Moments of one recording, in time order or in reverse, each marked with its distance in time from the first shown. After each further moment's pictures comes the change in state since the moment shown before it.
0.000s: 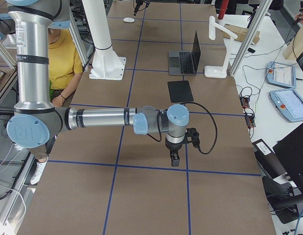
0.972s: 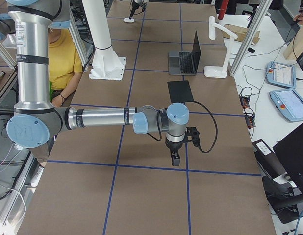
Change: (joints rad) left arm 0.252 -0.001 0.042 -0.215 -0.013 -0.352; right arm 0.000 -0.001 0.008 0.002 -0.009 -0.001
